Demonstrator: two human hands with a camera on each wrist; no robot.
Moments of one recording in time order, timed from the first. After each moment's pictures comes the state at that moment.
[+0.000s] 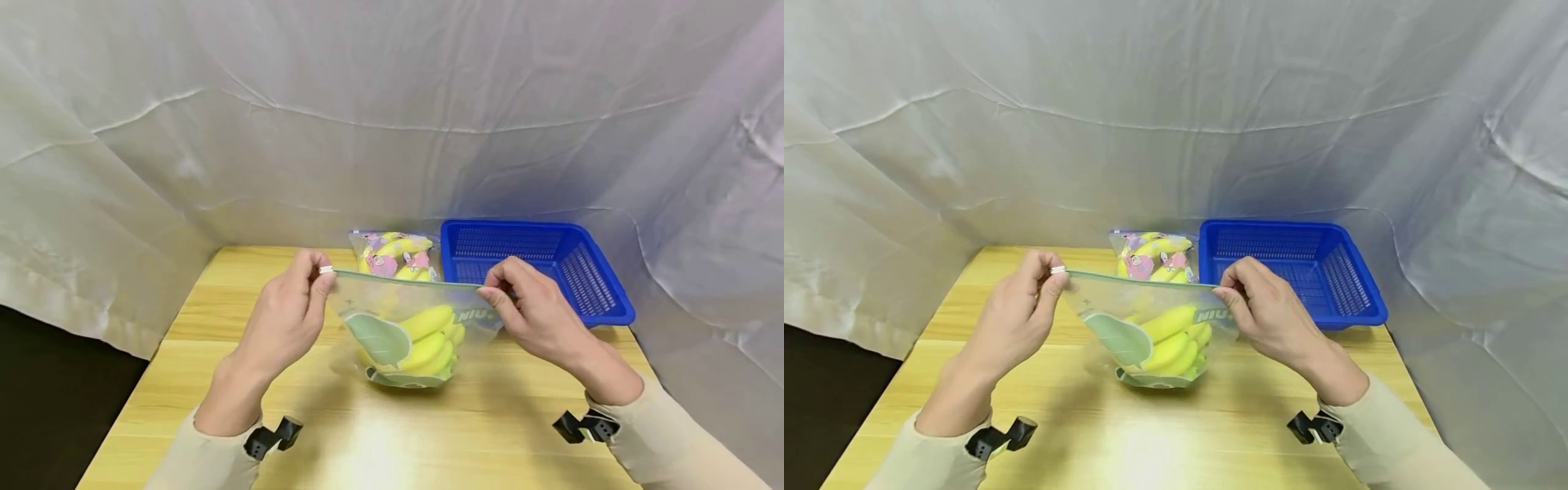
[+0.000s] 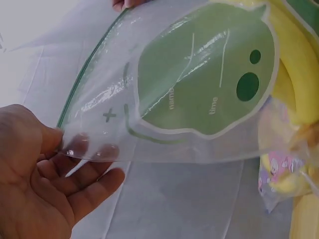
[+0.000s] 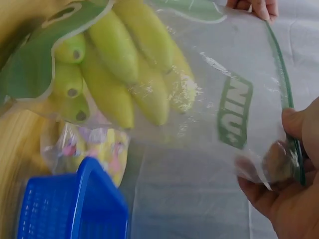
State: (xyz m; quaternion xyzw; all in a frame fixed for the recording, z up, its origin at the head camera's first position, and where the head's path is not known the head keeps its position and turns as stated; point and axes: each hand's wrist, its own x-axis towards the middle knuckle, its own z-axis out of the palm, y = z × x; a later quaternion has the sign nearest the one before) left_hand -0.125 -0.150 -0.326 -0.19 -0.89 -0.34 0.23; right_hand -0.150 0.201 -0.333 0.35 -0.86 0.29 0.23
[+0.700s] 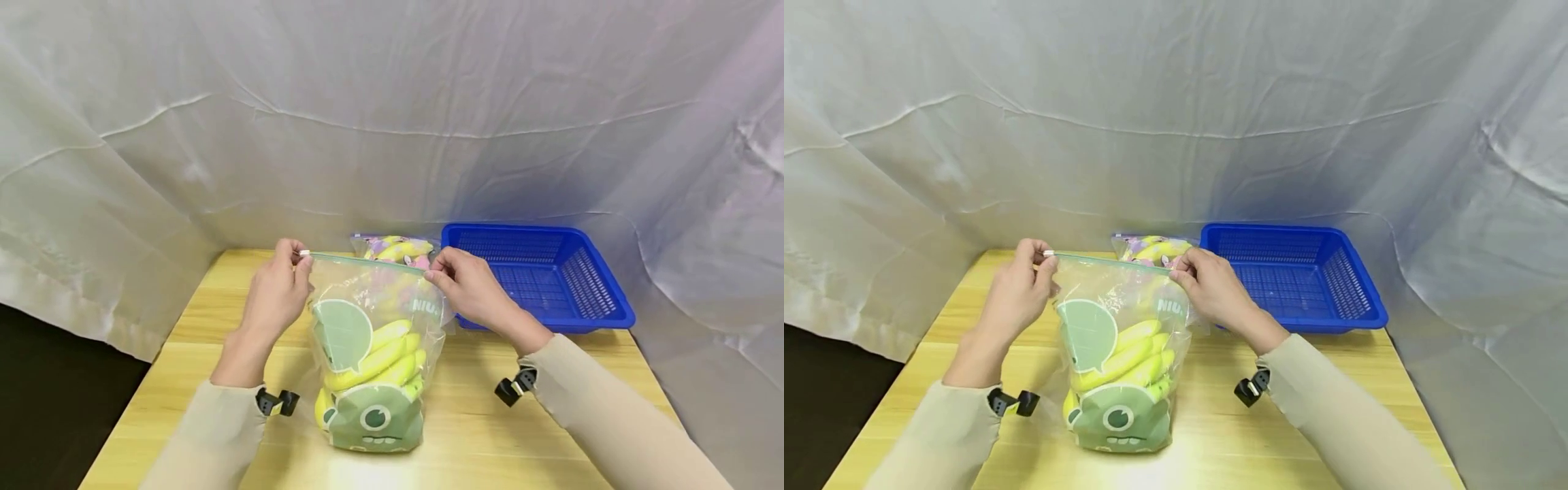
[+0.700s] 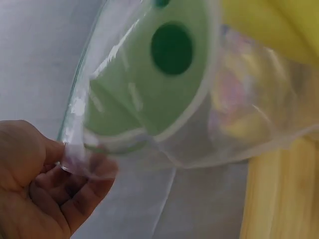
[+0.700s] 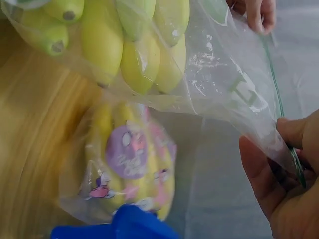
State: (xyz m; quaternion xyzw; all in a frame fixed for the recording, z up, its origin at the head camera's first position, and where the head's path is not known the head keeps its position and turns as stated) left_hand -0.176 -0.178 -0.359 -0.04 -0.92 -0.36 0.15; right_hand -0.207 0.140 -0.356 0.22 -0.91 0.35 0.06
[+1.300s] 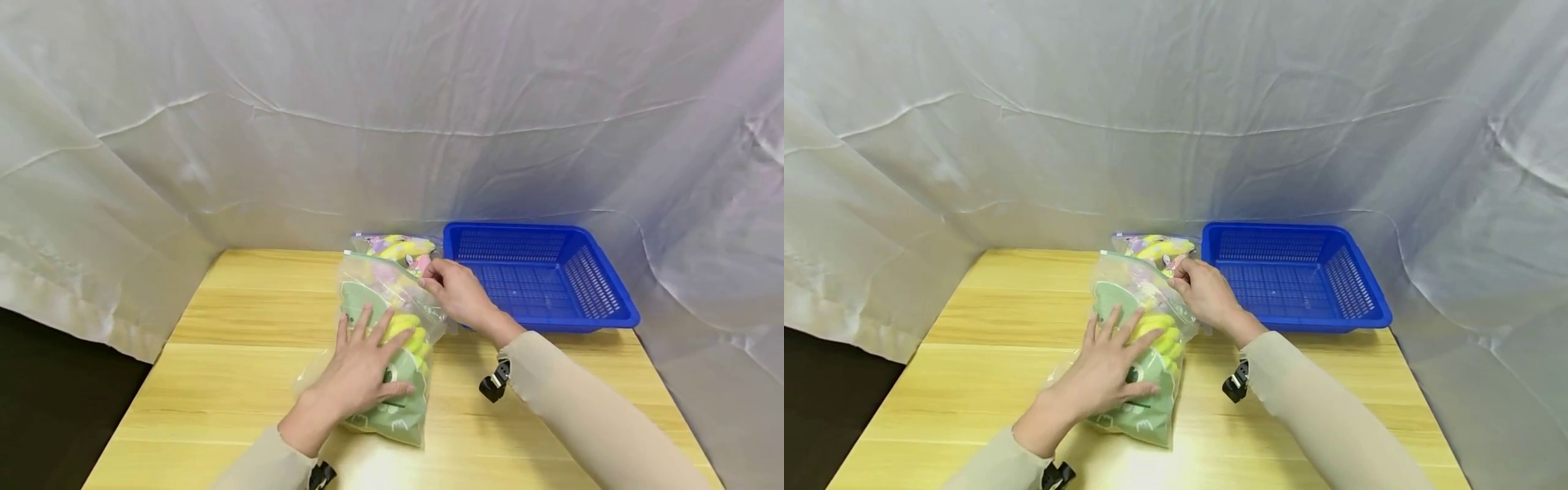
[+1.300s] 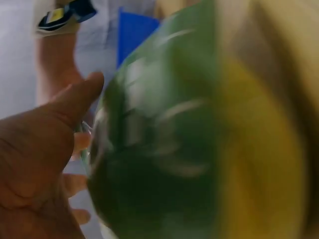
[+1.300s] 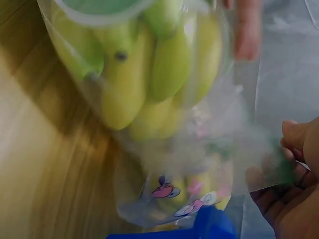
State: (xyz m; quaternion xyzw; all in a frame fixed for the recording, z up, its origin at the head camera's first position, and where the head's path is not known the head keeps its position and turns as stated) left_hand -0.127 -0.096 -0.444 -0.26 -0.96 -0.13 0.03; right_hand -0.240 0.127 -0.407 0.18 -0.93 0.32 0.03
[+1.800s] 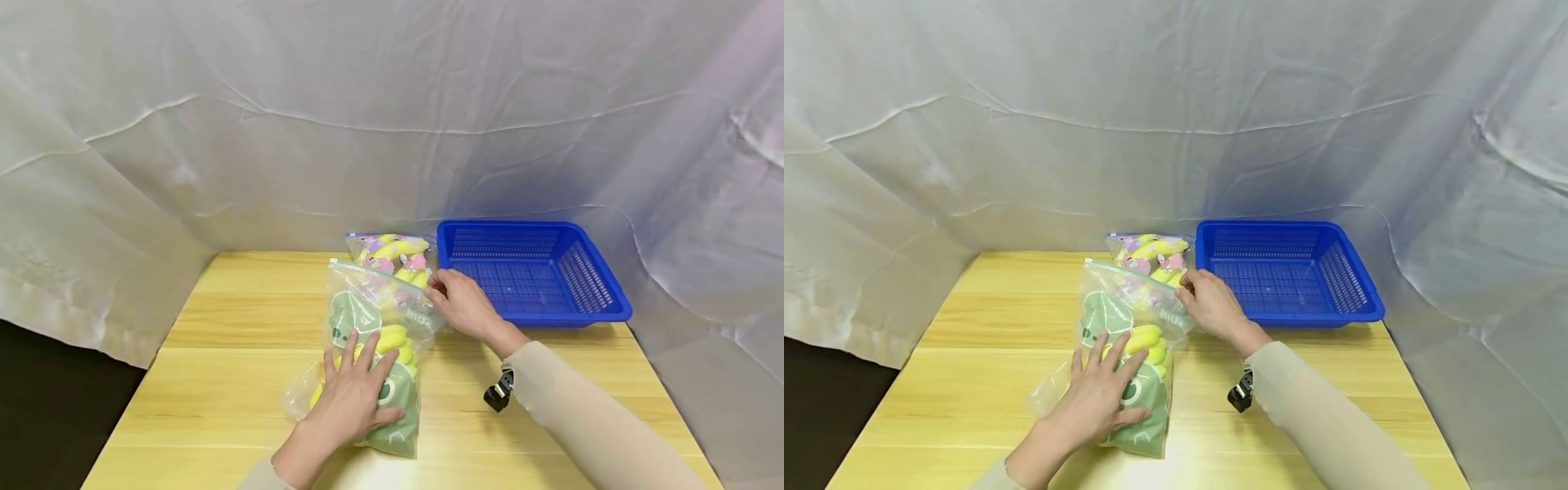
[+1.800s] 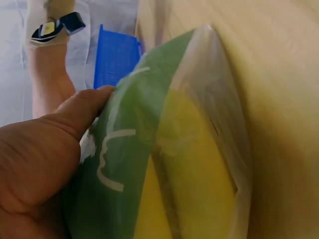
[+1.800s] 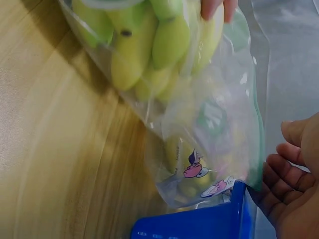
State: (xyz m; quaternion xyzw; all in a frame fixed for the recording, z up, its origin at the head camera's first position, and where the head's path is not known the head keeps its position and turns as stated) left_hand -0.095 -0.096 -0.471 -0.24 -0.96 -0.12 0.01; right_hand -0.229 0.146 -0.427 0.17 -0.94 0.29 0.03
